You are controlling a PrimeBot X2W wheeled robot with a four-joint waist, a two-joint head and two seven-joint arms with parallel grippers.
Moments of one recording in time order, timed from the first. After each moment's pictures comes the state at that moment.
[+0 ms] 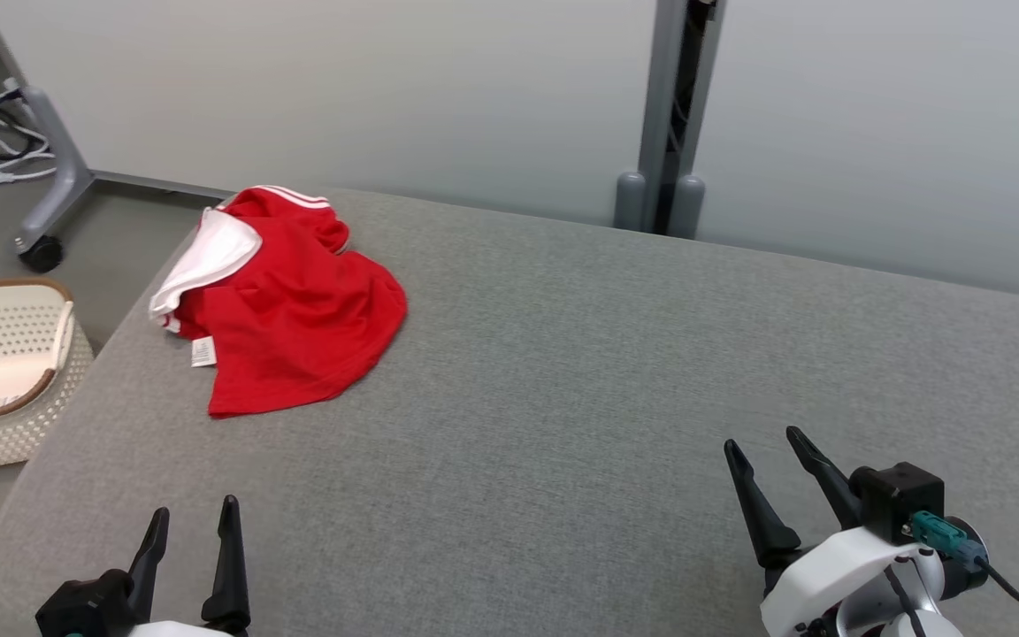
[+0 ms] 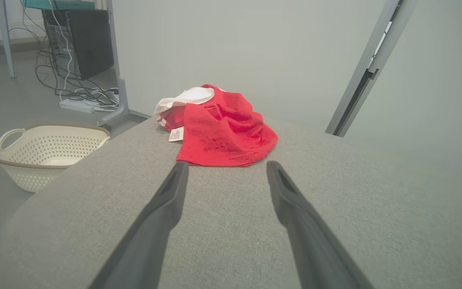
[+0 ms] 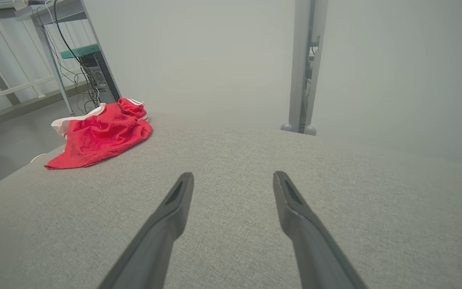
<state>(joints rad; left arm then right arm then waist) 0.09 0.31 -0.28 0.13 -0.62 0.24 -0.25 -0.10 -0.05 0.17 0.27 0.20 0.13 -0.07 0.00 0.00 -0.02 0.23</state>
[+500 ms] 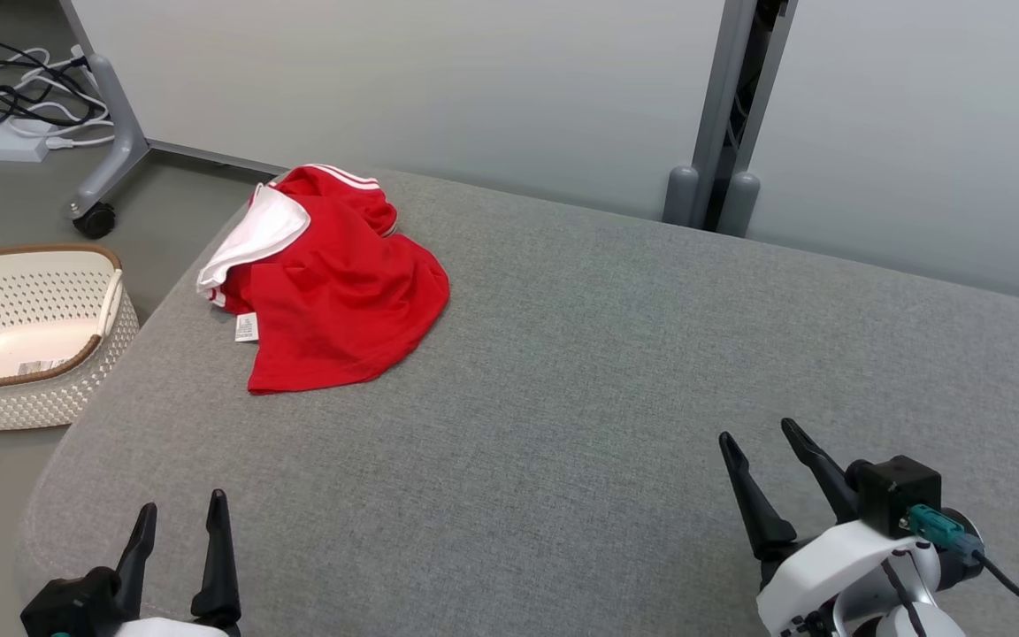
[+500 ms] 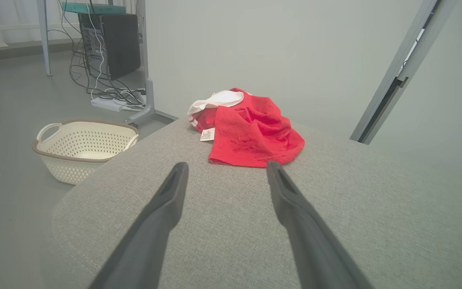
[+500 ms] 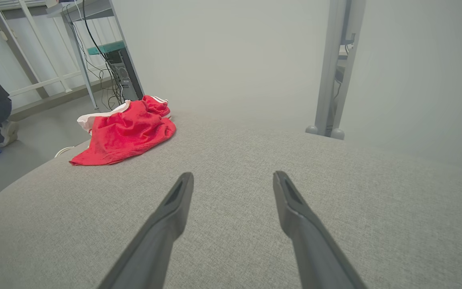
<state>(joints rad) 0.10 0.33 -0.27 0.10 -0.62 0.26 -0.25 -0.11 -0.05 0.18 0.27 0.21 0.13 -0.08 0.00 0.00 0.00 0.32</state>
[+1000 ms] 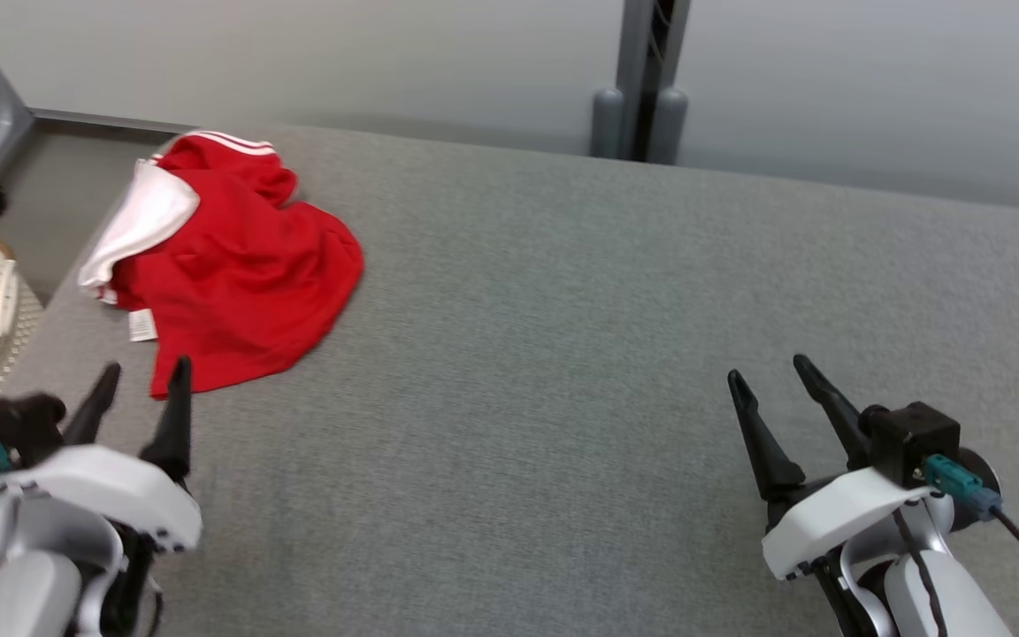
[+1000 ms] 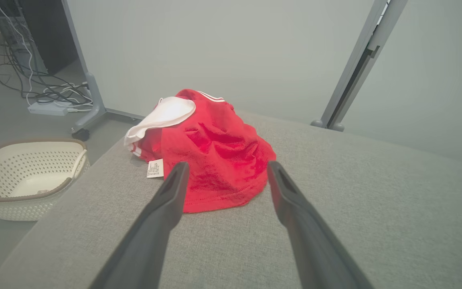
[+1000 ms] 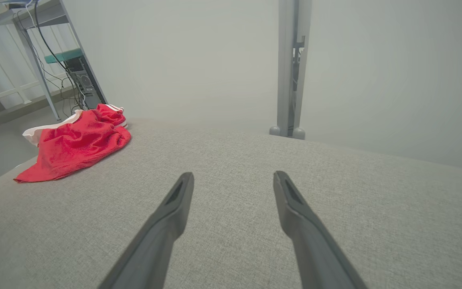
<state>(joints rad) -0.14 0.41 -0.26 0.13 -0.69 0.20 -0.03 -0.18 -0.05 0.16 0.23 0.18 0.13 -0.07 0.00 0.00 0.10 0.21</state>
